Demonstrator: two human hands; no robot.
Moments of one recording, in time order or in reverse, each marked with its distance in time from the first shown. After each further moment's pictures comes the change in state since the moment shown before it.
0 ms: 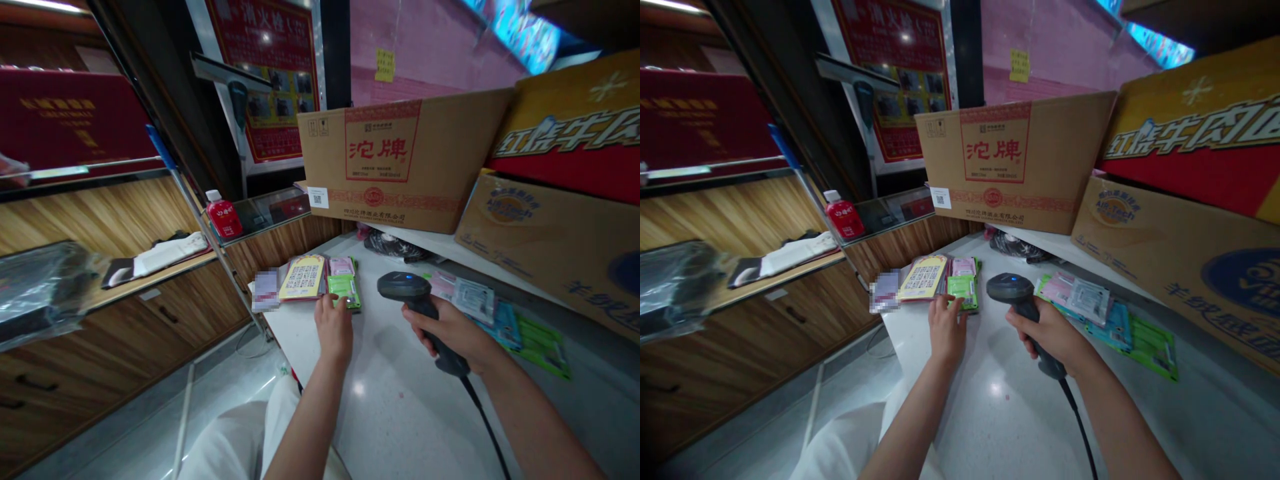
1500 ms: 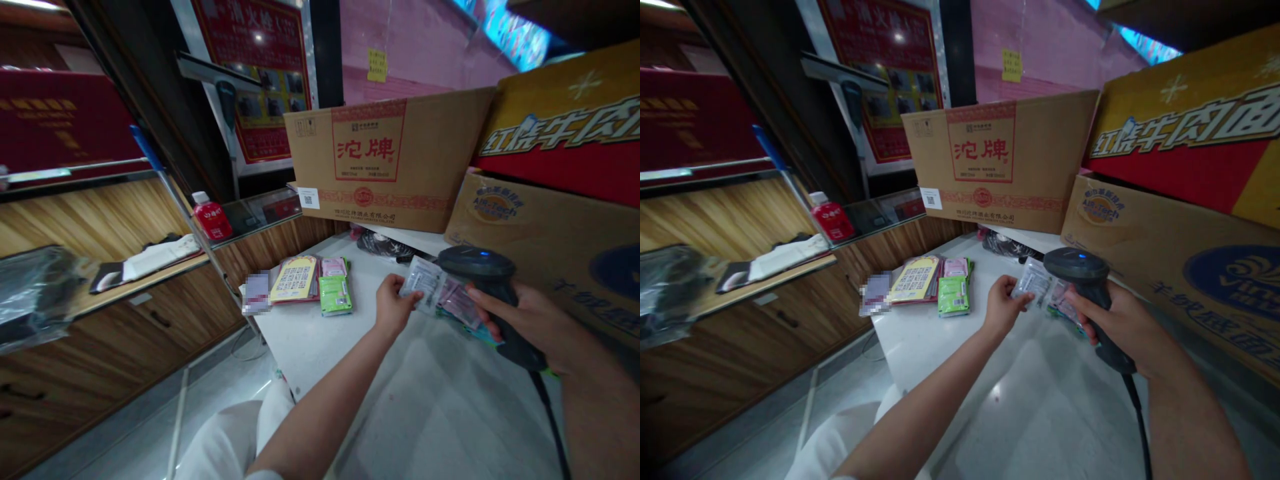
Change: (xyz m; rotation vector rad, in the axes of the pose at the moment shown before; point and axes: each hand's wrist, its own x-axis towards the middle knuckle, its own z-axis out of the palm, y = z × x) left_hand 0.031 0.130 0.052 -1.230 -0.411 -0.223; right_hand -0.036 -0.020 -0.084 -0.203 0.354 -0.031
